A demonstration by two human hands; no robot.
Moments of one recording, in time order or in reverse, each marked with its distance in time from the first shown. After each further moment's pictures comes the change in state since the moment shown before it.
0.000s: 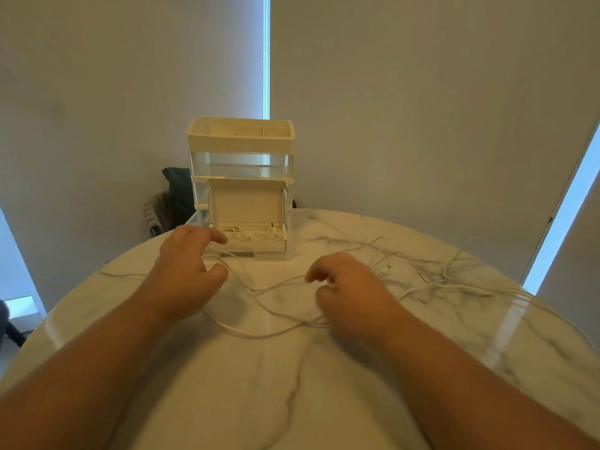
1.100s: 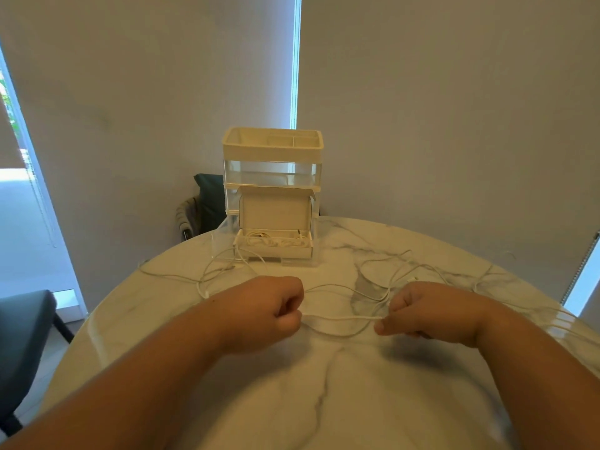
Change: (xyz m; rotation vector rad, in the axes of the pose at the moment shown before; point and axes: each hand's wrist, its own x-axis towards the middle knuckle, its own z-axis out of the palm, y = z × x) left_hand -0.029 0.039 0.004 0.200 -0.486 0.322; right_hand -0.002 0.033 -0.062 -0.022 -0.507 0.189
